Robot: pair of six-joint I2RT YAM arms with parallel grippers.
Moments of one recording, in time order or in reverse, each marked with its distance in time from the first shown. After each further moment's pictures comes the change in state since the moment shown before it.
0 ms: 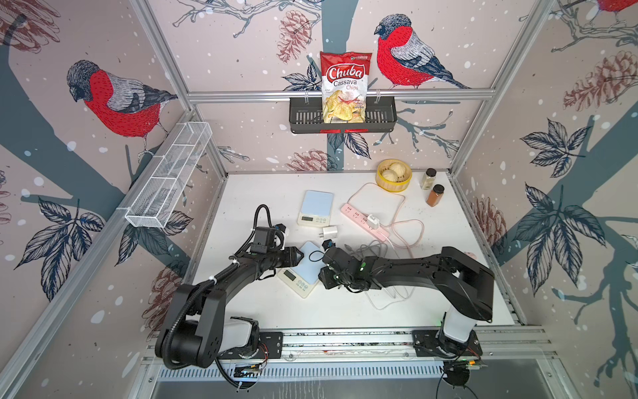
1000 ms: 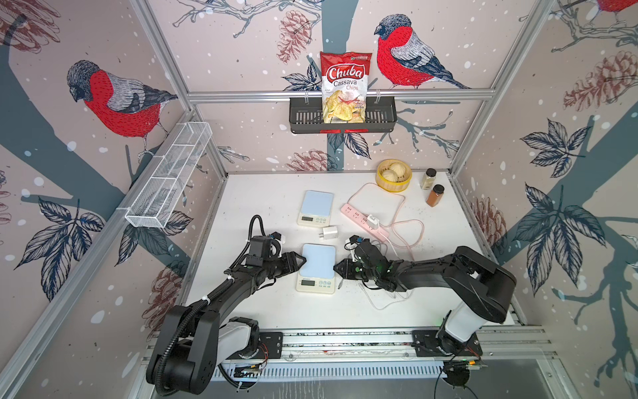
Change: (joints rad) left arm 0.026 -0.098 -0.096 0.052 0.092 -0.212; right arm -0.200 -0.087 -0.351 0.472 -0.227 0.208
